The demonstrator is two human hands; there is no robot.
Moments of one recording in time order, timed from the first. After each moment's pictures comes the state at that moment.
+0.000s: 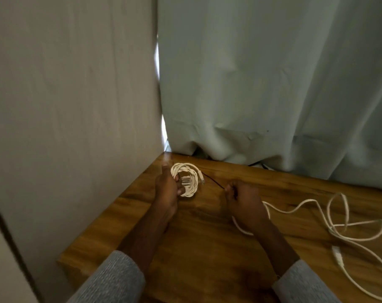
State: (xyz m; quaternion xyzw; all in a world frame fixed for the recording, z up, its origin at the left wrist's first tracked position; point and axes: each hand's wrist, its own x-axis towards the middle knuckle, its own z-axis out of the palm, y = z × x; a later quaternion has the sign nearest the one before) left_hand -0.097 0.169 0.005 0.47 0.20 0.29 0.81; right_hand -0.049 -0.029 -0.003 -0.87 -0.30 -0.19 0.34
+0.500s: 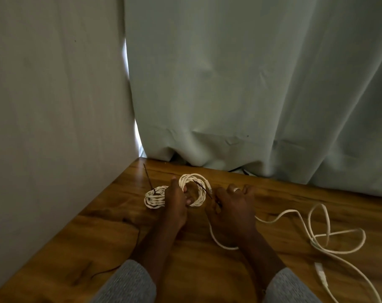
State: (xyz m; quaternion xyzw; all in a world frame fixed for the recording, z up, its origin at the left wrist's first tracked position) left_hand -0.010 0.111 -0.016 0.40 0.25 0.22 0.85; right_hand -0.015 -0.042 -0.010 -0.84 -0.31 -0.41 0.17
